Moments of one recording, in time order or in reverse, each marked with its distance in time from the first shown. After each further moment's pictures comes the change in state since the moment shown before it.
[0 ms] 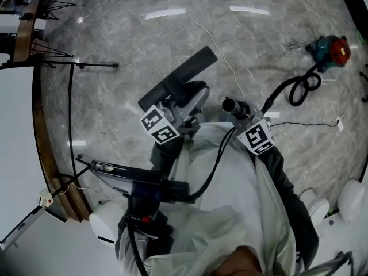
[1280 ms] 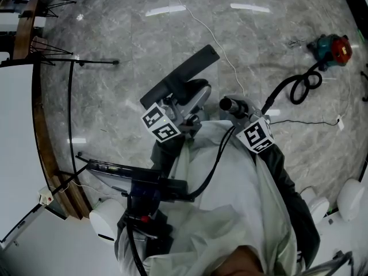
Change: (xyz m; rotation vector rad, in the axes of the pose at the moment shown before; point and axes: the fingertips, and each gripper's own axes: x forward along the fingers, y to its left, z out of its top) left arm -0.003 0.002 -0.004 -0.040 -0.004 0.002; right arm 0.006 0.008 -0.007 -0.018 0.047 0.025
